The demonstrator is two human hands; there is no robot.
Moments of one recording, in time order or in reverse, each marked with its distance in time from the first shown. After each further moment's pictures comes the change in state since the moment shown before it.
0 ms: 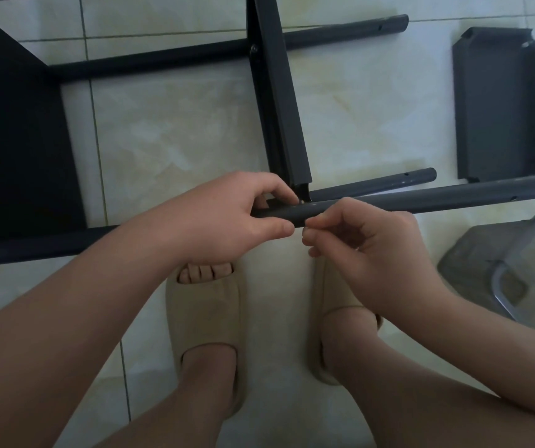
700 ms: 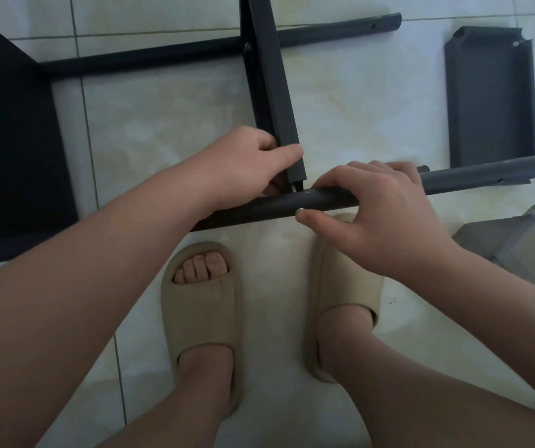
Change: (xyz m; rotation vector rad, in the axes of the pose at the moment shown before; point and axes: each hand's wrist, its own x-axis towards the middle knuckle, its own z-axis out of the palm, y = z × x) left_hand 0.041 0.013 -0.008 -0.159 0.177 -0.105; right_hand 0.034 -0.001 -0.018 -0.515 -0.064 -0.088
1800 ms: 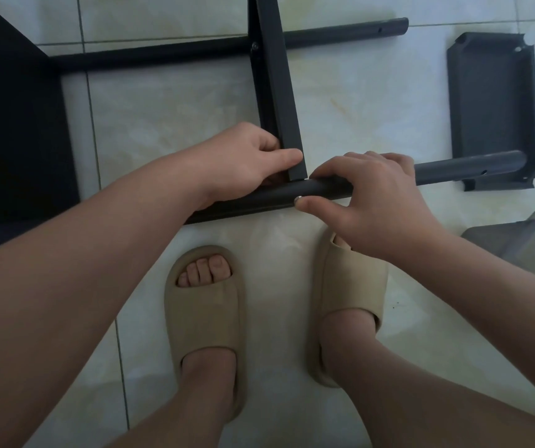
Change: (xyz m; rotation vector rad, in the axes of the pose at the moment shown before) left_hand 0.012 -0.004 -0.011 0.009 -0.057 0.042; right_hand 0.020 0.010 0.010 0.035 0.063 -0.005
